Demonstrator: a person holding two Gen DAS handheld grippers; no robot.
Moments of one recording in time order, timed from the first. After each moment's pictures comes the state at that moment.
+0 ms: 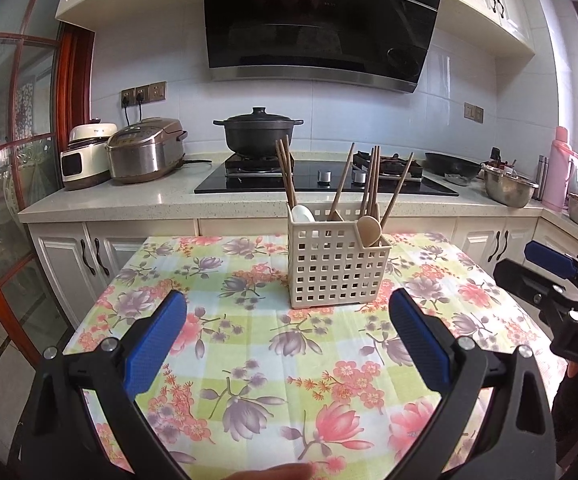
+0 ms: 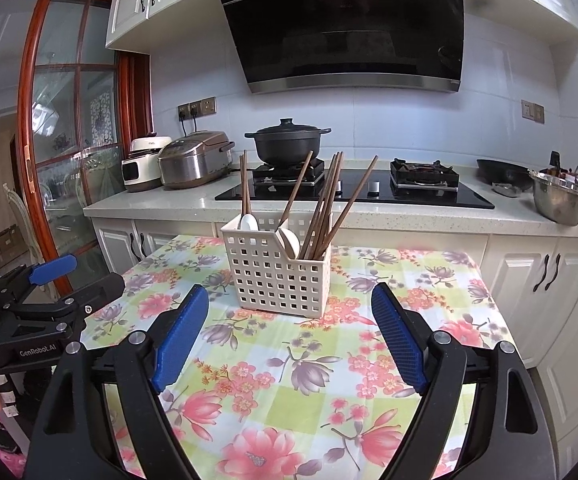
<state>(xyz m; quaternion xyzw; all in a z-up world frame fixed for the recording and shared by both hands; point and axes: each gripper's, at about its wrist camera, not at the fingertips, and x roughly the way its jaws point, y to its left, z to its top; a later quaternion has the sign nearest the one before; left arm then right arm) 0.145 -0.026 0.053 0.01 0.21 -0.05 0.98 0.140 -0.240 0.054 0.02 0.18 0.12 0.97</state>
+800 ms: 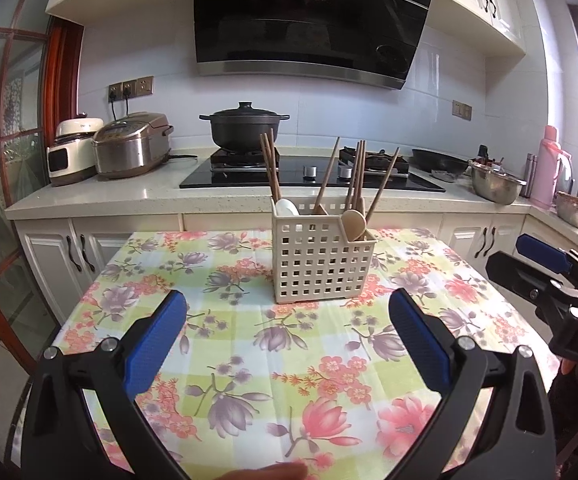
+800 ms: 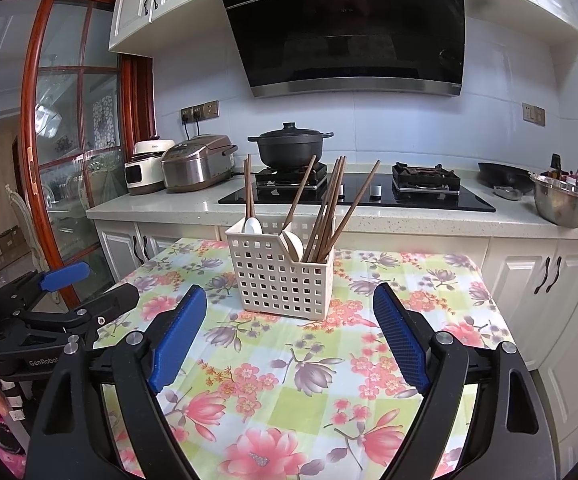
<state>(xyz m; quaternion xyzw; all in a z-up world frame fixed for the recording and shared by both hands) 0.147 -0.026 0.049 0.00 0.22 -0.09 0.97 0.135 -0.239 0.058 0.03 0.18 0.13 0.98</state>
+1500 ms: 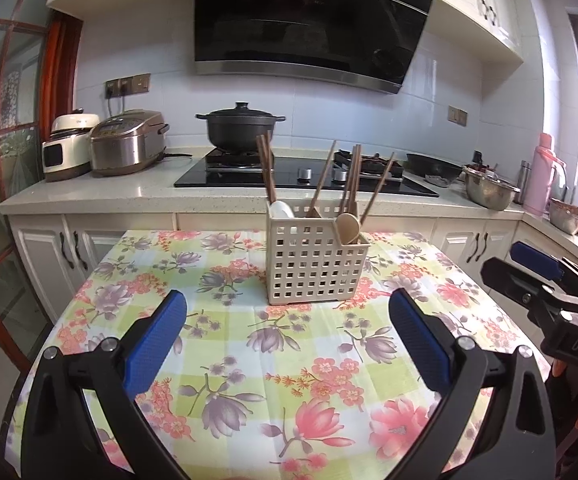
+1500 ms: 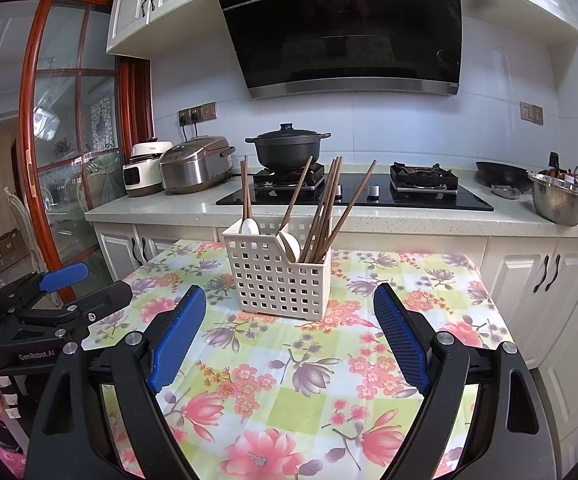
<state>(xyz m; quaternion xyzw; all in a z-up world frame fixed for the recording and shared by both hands) 0.147 -0.024 0.051 -0.01 0.22 -0.09 0.97 0.136 -0.242 0.054 0.03 0.18 0.12 0.98</state>
